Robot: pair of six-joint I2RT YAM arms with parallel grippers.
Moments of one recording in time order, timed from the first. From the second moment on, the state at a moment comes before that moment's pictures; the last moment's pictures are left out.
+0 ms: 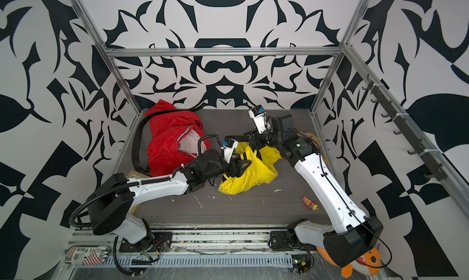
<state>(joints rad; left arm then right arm) -0.98 1.62 0.93 0.43 0.08 -0.40 0.39 1.22 1.32 -0.65 -0.30 0.00</state>
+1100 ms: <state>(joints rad) -0.97 1.76 0.89 0.28 0.10 -0.37 0.36 1.19 1.18 -0.69 -0.07 0.04</state>
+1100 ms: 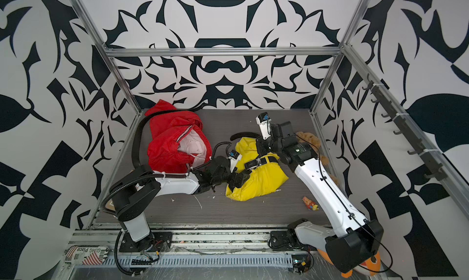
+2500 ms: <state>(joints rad) -0.95 2.14 1.56 -0.19 0.22 0.26 0.20 1.05 1.00 -0.74 -0.09 0.13</state>
